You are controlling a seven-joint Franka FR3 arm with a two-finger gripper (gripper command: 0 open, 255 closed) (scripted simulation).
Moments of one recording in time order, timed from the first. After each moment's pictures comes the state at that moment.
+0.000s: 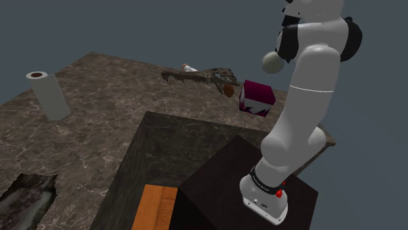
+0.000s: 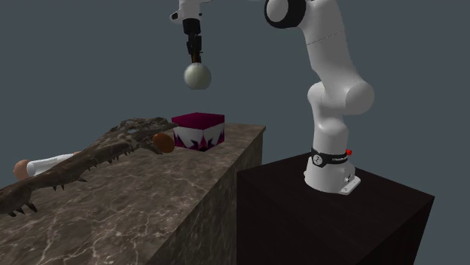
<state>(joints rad) -0.39 0.35 -0.81 -1.15 0.21 1.34 -1.14</state>
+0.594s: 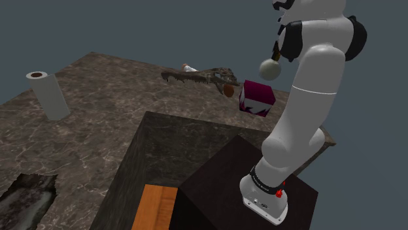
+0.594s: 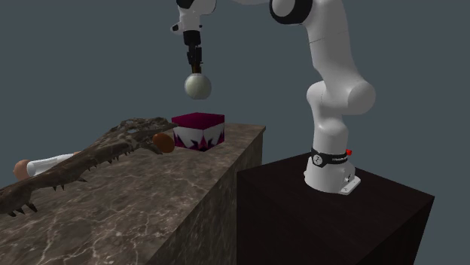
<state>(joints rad) -0.33 0.30 -0.82 -1.34 0.18 1.49 -1.13</state>
